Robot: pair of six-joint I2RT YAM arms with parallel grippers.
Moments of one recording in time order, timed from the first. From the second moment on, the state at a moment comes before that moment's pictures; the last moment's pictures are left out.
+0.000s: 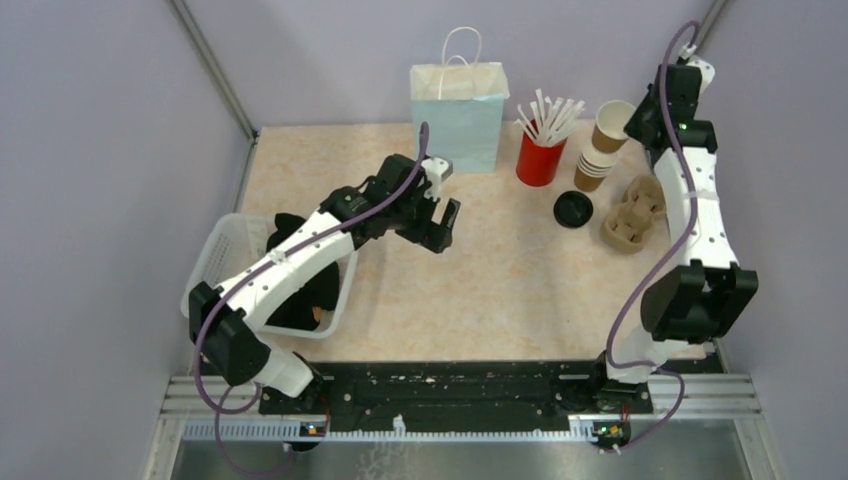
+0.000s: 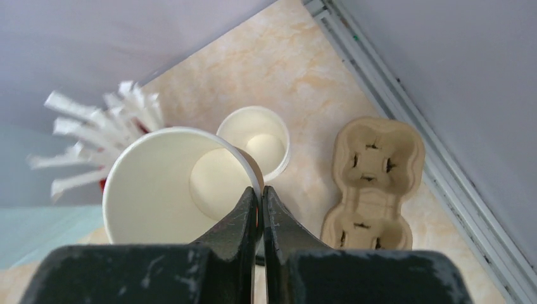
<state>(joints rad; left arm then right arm) -0.73 1.48 1.42 -0.73 0.05 -0.16 -0.09 1.67 1.79 -0.66 0.27 0.36</state>
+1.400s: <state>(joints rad) -0.73 1.31 1.31 -0.76 0.19 -0.41 0.25 1.30 1.09 -0.54 0.19 0.50</state>
